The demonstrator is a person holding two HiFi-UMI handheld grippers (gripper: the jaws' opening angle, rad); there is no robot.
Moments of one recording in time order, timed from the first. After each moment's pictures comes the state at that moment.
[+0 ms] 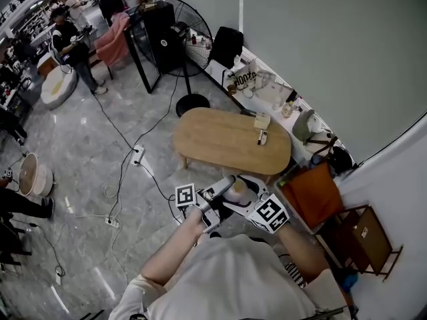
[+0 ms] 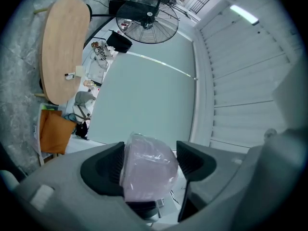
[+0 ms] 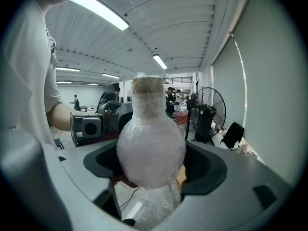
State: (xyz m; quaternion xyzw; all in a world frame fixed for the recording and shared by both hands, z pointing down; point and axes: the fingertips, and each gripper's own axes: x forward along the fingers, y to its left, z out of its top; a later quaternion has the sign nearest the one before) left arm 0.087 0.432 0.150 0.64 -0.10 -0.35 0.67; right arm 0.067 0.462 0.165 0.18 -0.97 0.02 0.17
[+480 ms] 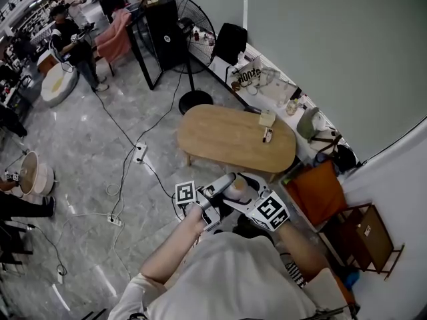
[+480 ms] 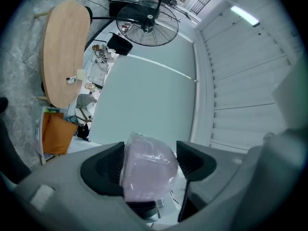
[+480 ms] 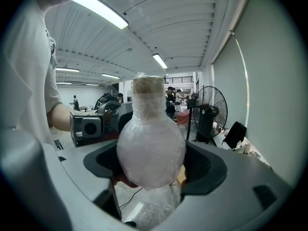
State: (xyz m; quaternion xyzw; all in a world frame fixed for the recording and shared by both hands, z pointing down) left arm 0.053 0.424 0.157 0.64 -0.10 -0.35 0.68; right arm 0.033 0.454 0.171 0.17 -0.97 0.02 0.18
